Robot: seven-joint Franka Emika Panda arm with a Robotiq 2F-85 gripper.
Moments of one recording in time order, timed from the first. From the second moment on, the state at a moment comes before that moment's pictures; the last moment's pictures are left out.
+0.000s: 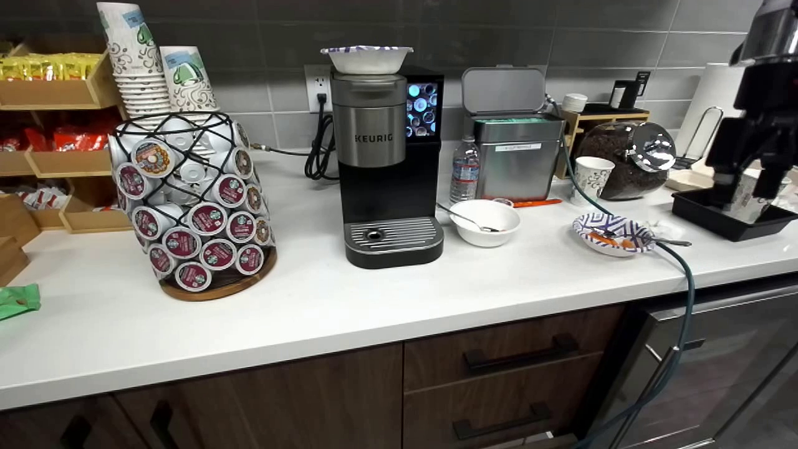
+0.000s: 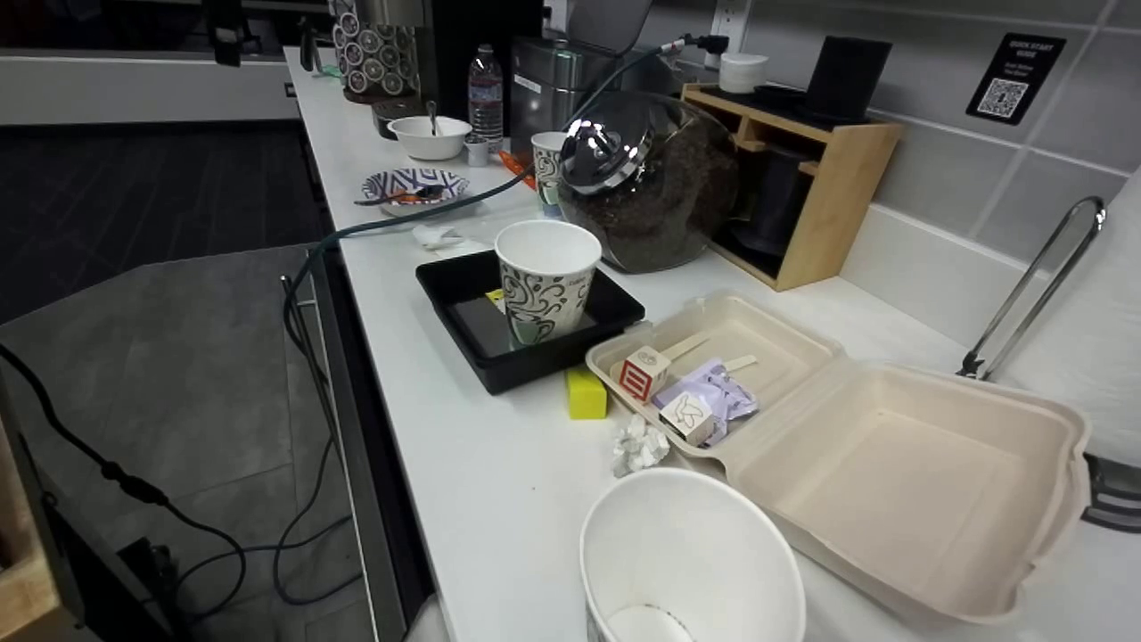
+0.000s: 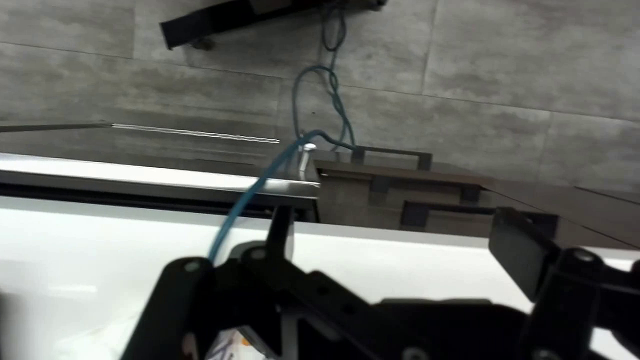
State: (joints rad) arm -0.02 -0.29 0.03 -2.33 0.10 1.91 0.22
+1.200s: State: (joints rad) arm 0.12 -0.03 0.21 -1.86 0.29 2.42 0.82
